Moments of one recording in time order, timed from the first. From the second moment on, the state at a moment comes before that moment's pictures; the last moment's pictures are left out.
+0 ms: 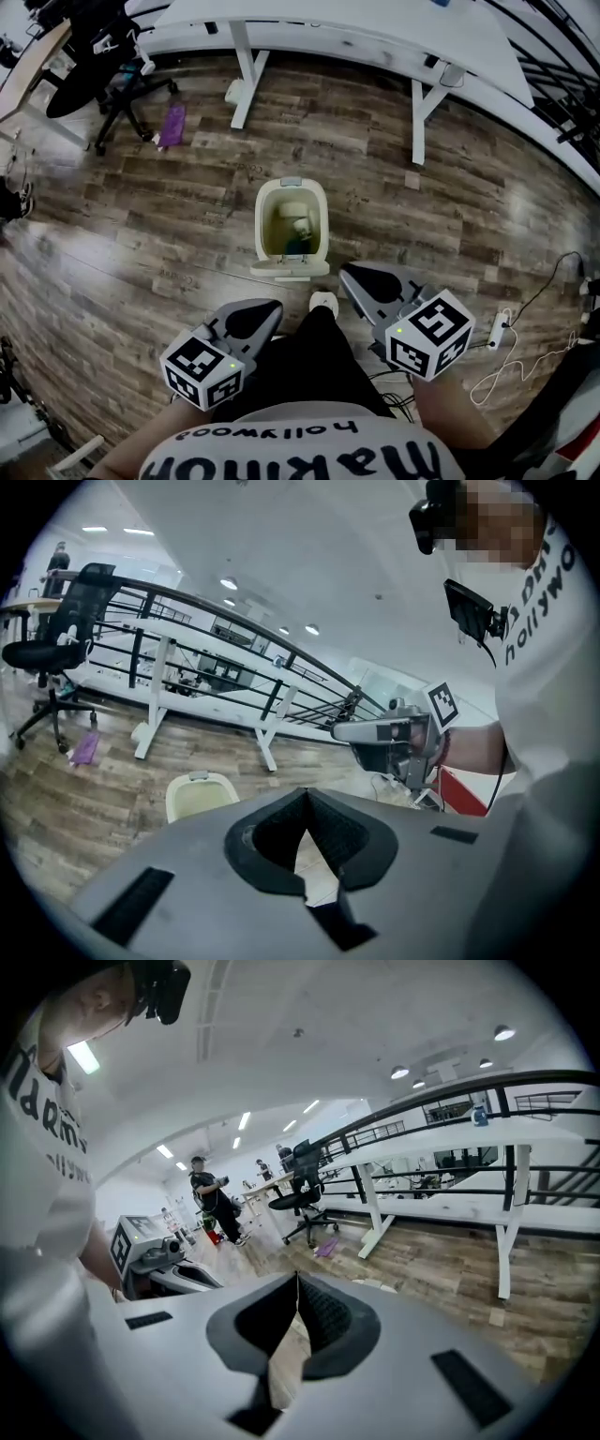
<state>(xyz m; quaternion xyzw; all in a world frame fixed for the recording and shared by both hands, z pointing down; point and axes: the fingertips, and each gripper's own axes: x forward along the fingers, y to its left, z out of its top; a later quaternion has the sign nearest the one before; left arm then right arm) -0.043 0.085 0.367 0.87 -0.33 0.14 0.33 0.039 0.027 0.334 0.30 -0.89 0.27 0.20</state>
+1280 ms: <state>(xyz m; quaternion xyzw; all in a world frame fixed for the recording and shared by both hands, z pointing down) -0.021 0.070 0.522 0.81 -0.33 0.27 0.40 0.063 -0.028 0.430 0.23 -0.88 0.33 0.24</state>
